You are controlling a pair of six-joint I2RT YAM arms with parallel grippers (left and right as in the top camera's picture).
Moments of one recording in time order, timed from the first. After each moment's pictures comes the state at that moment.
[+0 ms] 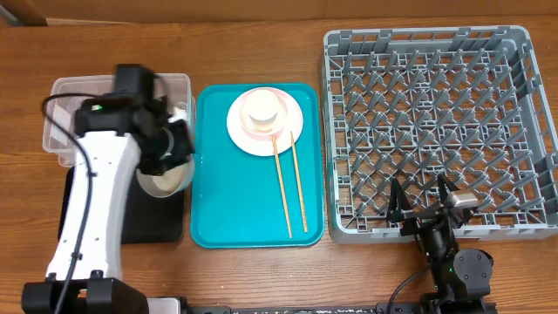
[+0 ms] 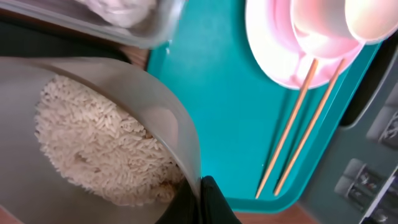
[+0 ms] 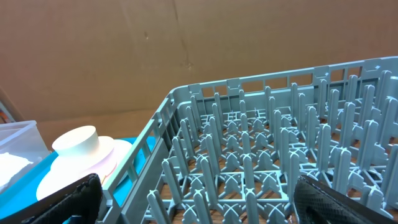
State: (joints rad) left arm 0.05 1.54 1.41 -1.25 0.23 -0.34; right arm 0.10 0.01 0.02 -0.03 -0.07 0.20
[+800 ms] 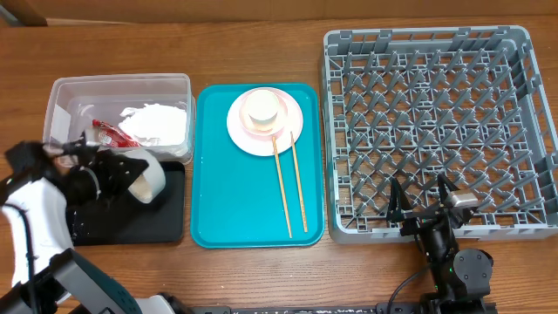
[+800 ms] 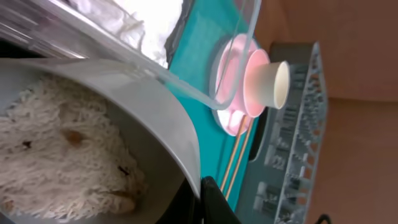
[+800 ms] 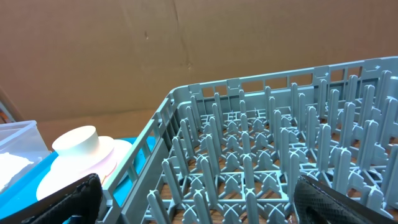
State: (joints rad) left arm 0.70 1.54 1.04 -0.94 0.92 0.02; right arm 0.10 0.01 0.02 -0.03 -0.07 0.20
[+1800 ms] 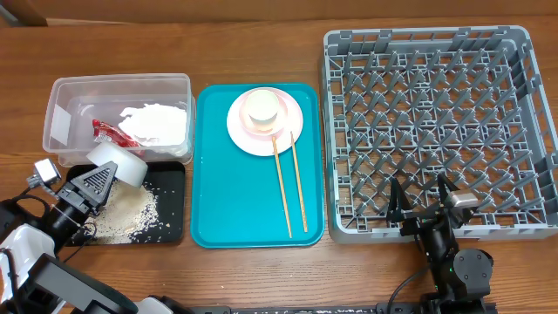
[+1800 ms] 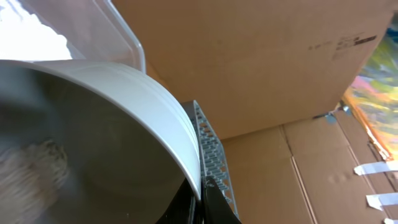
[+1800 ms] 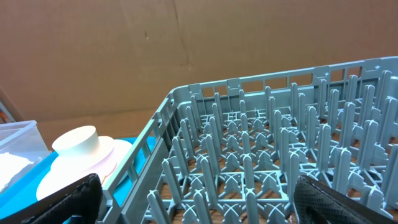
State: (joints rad) left arm 0.96 1.54 0.82 -0.69 1.52 0.17; right arm 0.10 0.01 0.02 -0.03 -0.07 0.20
